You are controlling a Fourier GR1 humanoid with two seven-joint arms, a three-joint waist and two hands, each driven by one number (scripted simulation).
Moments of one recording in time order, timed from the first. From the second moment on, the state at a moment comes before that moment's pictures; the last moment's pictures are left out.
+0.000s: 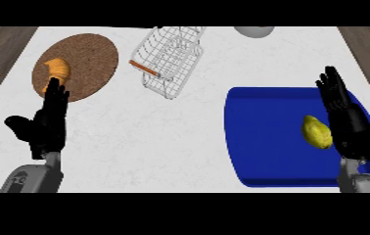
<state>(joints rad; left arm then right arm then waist) -0.13 0.34 -0.06 -1.32 0.31 0.38 -0.12 -0.08 -0.34 0.00 -1.60 -0.13 -0.14 -0.01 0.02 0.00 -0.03</state>
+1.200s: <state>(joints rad) -0.09 0.43 -0.16 -1.49 0.34 0.14 0.10 -0.14 -0.68 -0.28 -1.19 -0.42 0.16 0.24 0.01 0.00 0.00</state>
